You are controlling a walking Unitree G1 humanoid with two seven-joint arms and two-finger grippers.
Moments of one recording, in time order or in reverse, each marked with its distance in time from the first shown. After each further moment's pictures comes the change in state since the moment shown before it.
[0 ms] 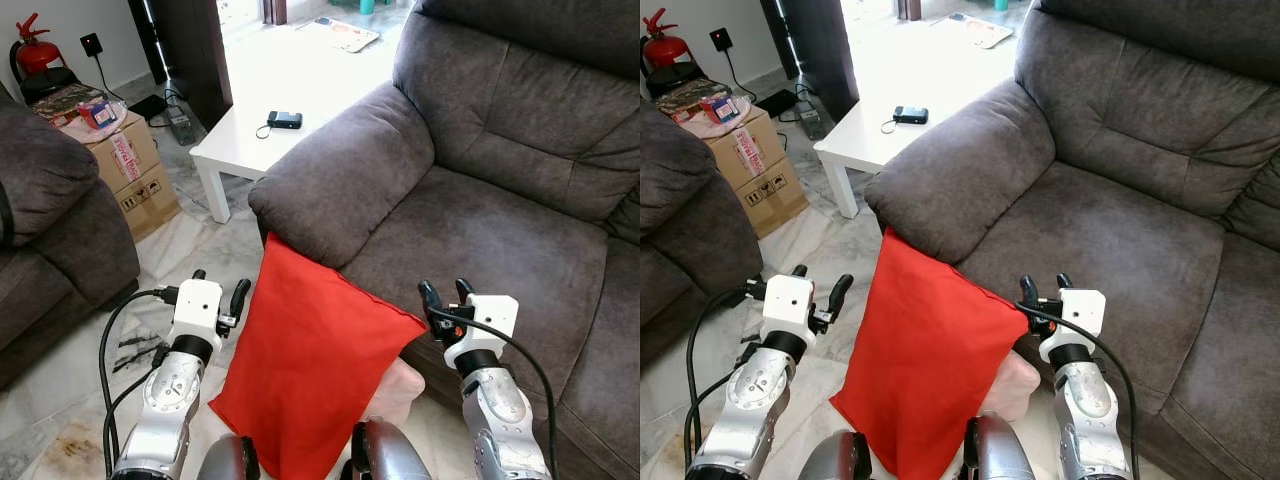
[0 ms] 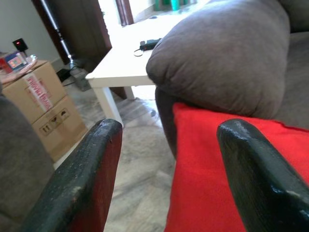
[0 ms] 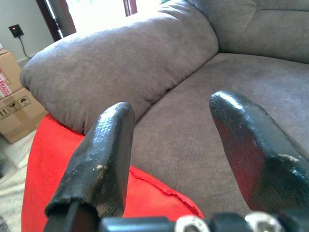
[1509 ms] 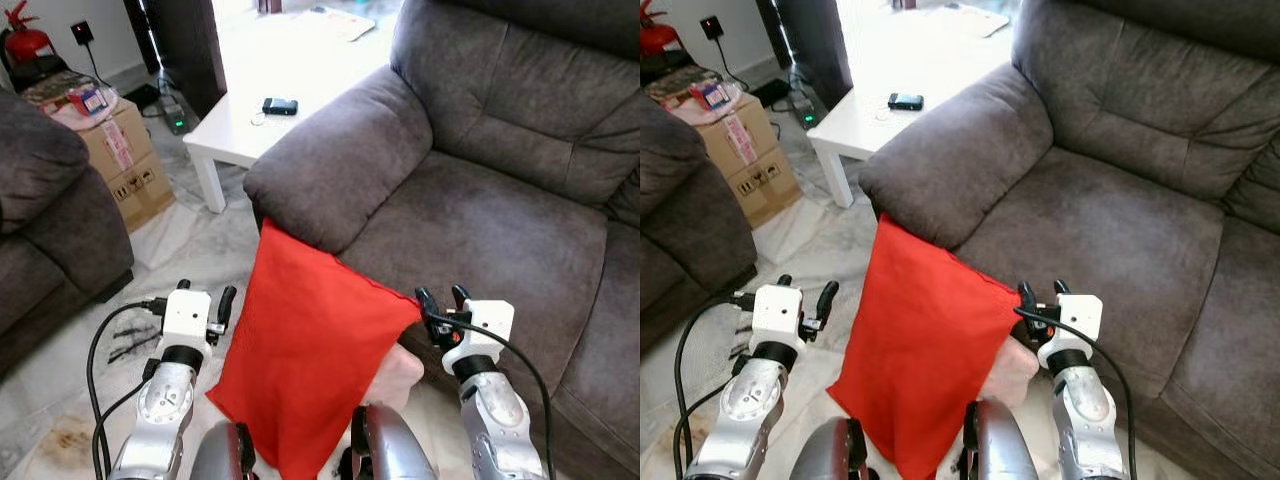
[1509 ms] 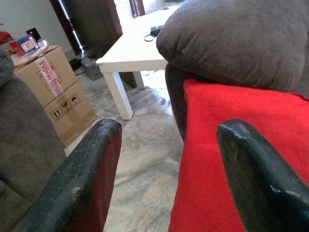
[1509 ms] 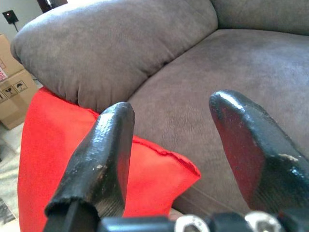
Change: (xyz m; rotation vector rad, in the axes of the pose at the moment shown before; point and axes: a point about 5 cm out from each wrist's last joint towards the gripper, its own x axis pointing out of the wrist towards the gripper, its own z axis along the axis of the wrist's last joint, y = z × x) left arm -0.004 0.006 -0.006 0.010 0.011 0.064; right arm -0.002 0.001 -0.009 0.009 0.026 0.018
